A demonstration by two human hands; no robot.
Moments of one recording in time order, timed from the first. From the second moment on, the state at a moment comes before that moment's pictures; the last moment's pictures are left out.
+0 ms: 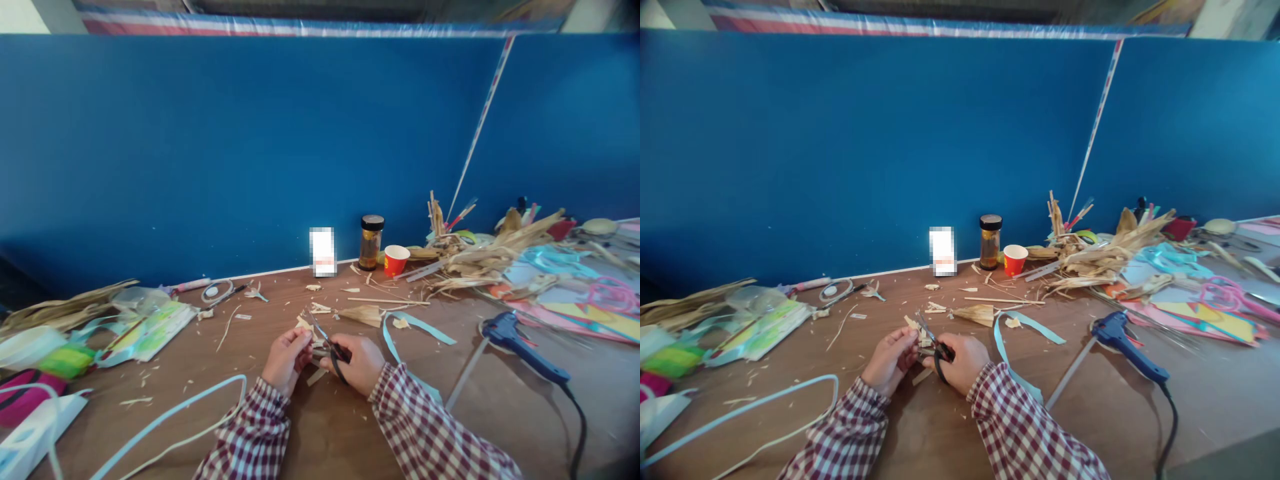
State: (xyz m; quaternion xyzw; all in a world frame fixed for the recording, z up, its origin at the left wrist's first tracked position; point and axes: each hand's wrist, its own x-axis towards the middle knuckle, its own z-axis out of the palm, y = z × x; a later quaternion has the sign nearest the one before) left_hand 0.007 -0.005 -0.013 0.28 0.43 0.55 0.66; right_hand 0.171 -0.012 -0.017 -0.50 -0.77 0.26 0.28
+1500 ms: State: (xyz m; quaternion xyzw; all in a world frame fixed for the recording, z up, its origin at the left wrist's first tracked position) left_hand 0.018 -0.011 -0.016 0.31 0.44 0.52 0.66; right_hand 0.159 -0.007 -0.024 -0.41 -0.62 0.50 0.44
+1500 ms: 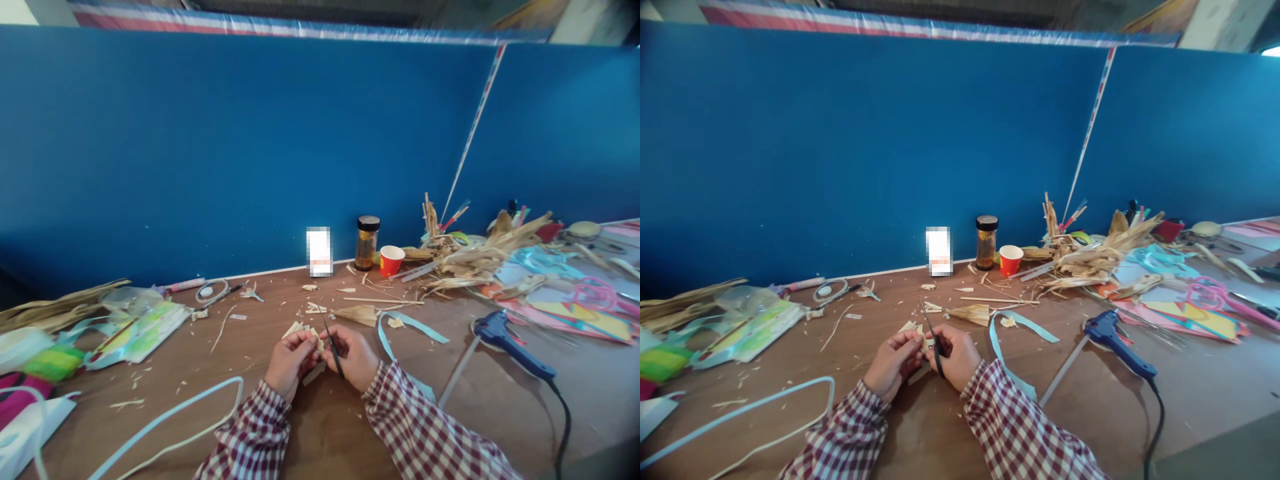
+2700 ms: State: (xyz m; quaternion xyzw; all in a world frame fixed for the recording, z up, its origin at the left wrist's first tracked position) left_hand 0.017 -0.008 -0.018 0.31 0.41 0.52 0.68; right_hand 0.158 -0.007 -0.022 -0.41 -0.61 0.52 0.45
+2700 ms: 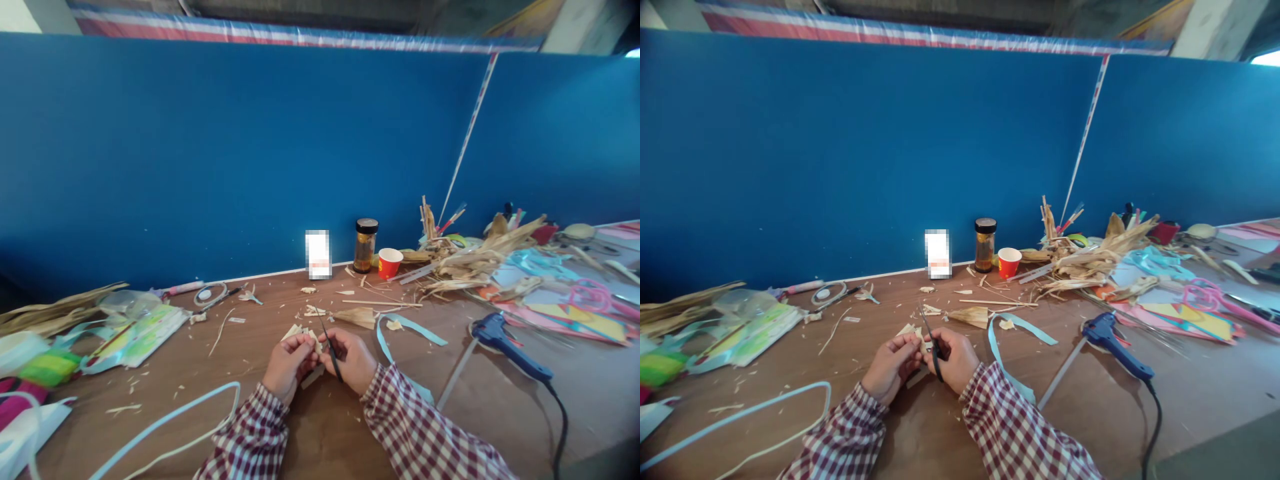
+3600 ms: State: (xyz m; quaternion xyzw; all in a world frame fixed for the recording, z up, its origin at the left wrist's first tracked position) left_hand 0.005 -0.003 -0.019 0.27 0.43 0.57 0.65; right_hand 0.168 -0.013 -0.020 -0.50 -0.76 0.26 0.33
